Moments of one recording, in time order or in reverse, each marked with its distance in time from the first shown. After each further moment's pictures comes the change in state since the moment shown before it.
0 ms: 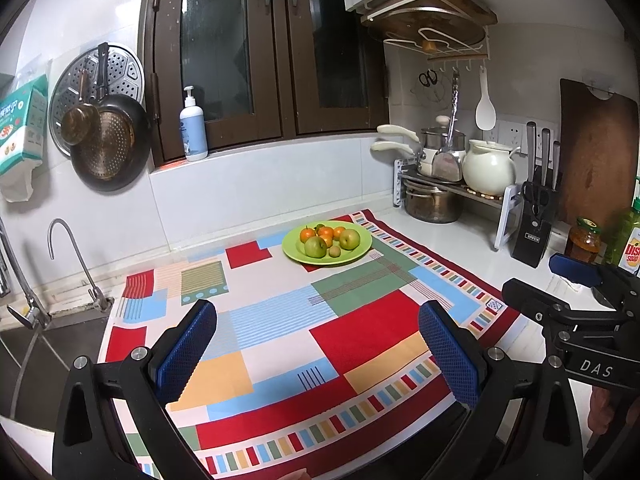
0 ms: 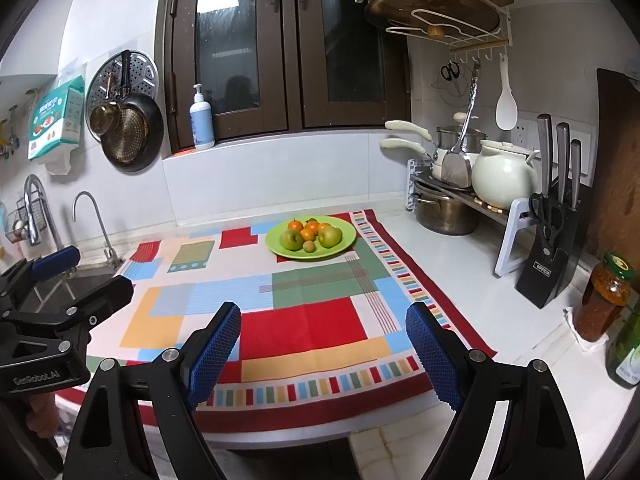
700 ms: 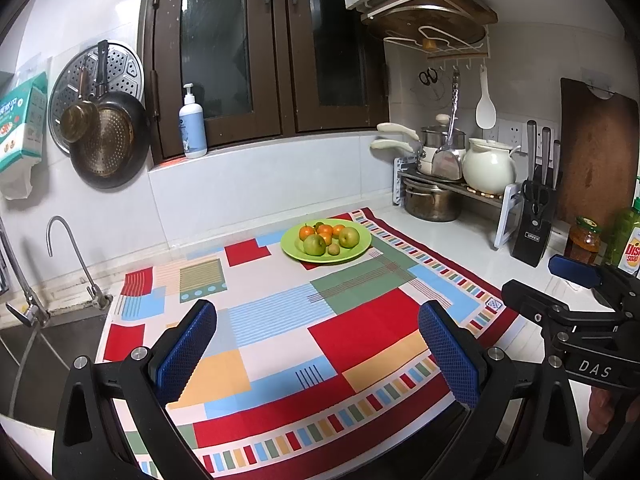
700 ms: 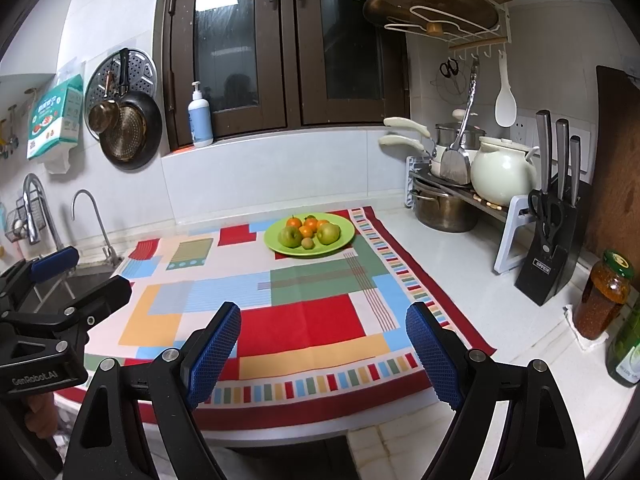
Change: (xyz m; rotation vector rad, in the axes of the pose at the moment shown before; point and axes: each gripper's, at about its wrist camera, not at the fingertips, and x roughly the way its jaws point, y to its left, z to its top) left arm 0.002 -0.002 0.000 -0.002 0.007 -0.003; right arm 0.001 0.000 -0.002 0.001 0.007 -0.003
